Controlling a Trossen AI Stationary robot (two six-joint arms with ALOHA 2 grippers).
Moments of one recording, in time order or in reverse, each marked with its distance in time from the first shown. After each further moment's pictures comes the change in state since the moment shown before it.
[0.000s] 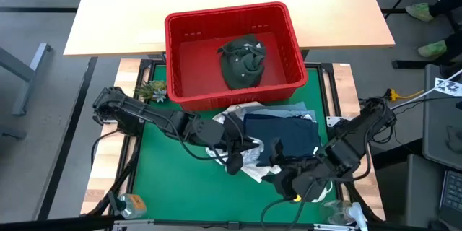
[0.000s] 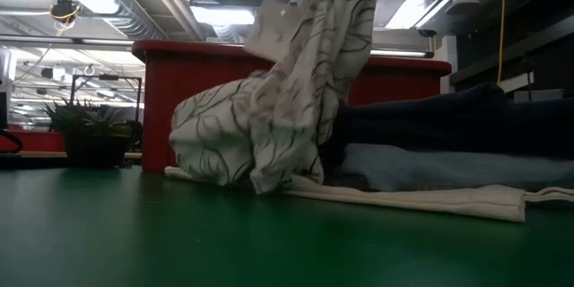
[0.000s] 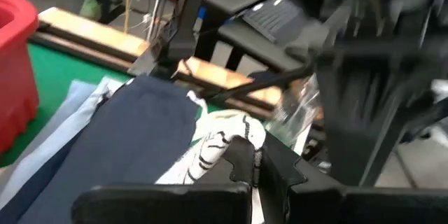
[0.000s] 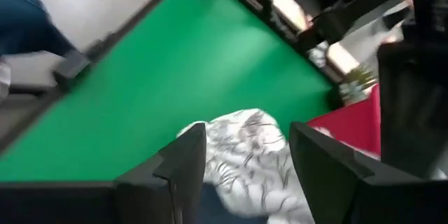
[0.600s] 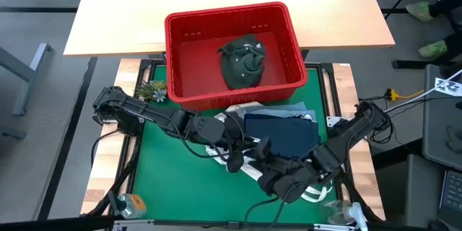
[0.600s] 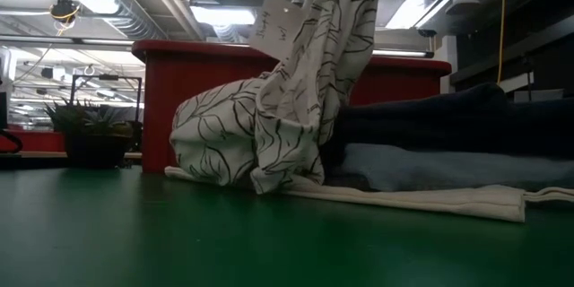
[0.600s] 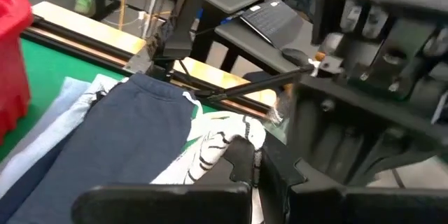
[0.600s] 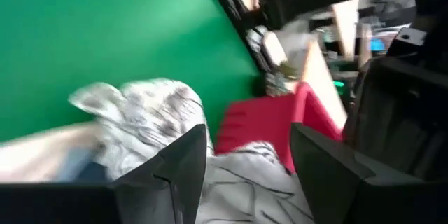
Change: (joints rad) left arm 0.017 0.000 0.000 0.008 0.031 -0.024; right arm -0.031 0.089 -0.022 0.064 0.255 -0.322
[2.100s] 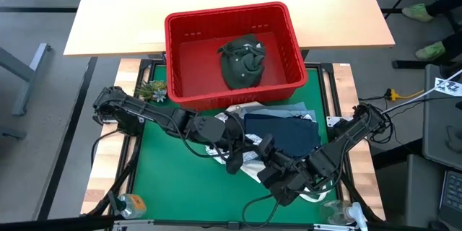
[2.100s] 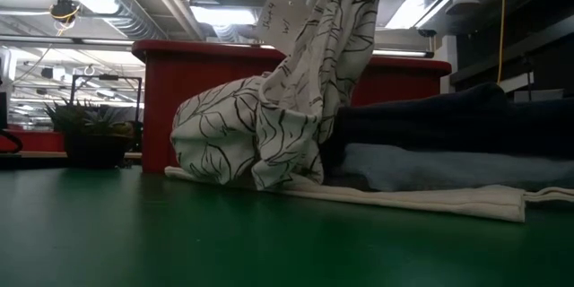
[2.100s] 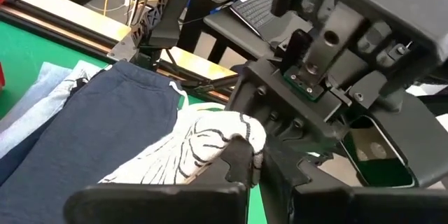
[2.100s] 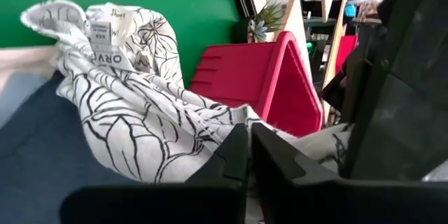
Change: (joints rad) left arm -0.001 0.000 0.000 -0.005 0.059 -0.043; right arm 0.001 0.030 0.000 -0.193 0.178 0.034
